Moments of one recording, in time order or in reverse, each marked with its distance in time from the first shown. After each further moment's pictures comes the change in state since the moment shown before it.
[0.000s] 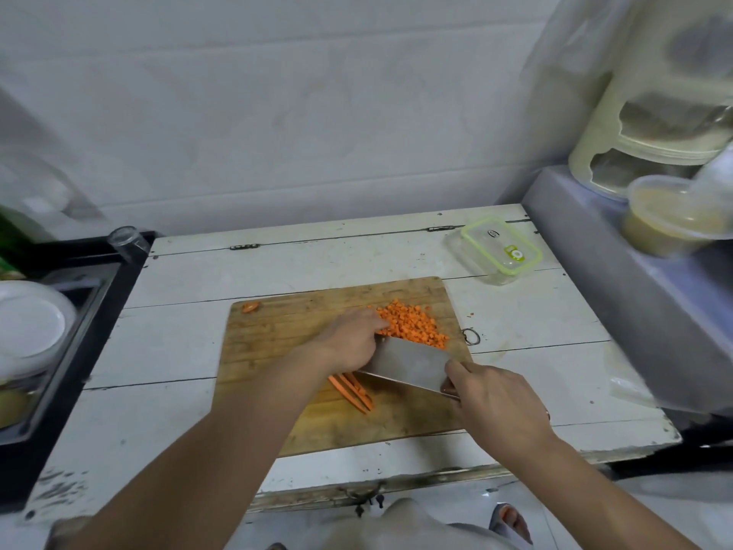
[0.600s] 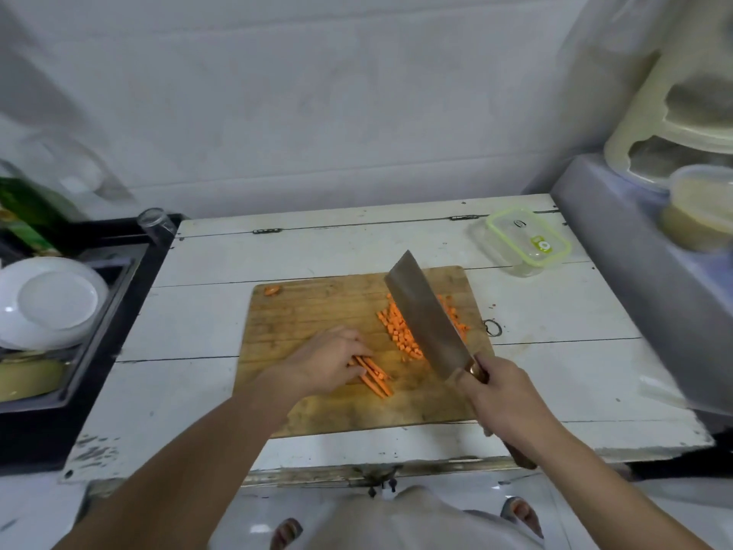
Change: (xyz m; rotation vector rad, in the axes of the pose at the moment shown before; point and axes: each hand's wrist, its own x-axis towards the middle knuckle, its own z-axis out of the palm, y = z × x) left_hand -0.051 -0.068 0.038 0.059 0.030 0.126; right_hand 0.002 -0.023 -0.016 0.939 -0.165 0.468
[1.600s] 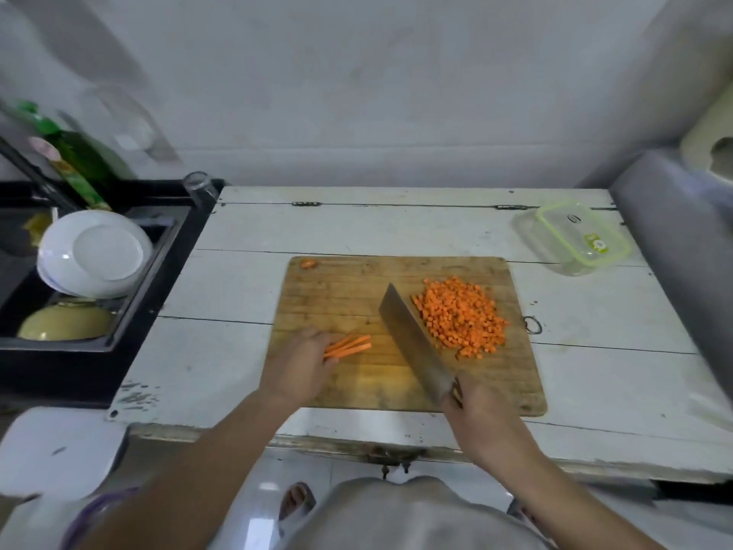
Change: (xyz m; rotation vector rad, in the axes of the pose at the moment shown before) left_hand -0.089 -0.016 0.020 -0.164 0.269 -0.476; right_hand -0.010 -0.003 0.063 -0.380 -0.139 -0.118
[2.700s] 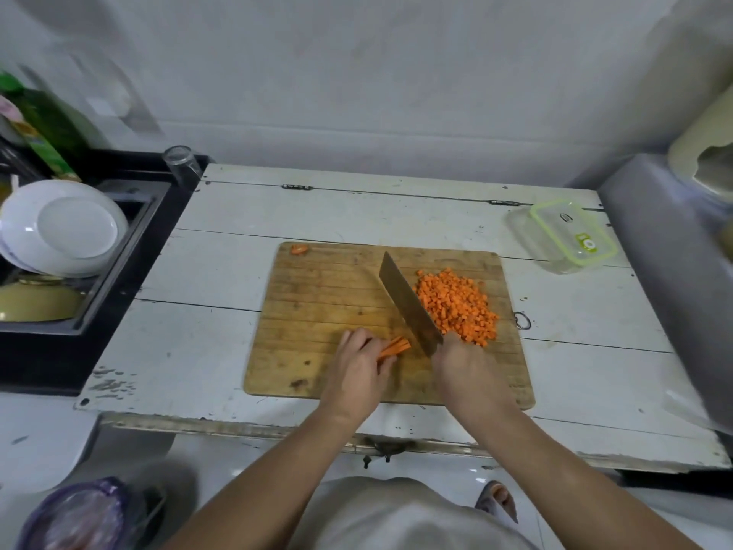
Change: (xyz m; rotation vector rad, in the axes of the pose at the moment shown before) left_hand -0.002 0.067 0.076 -0.195 0.280 0.124; right_hand 0.031 -0.026 -0.006 -0.260 0.098 0.019
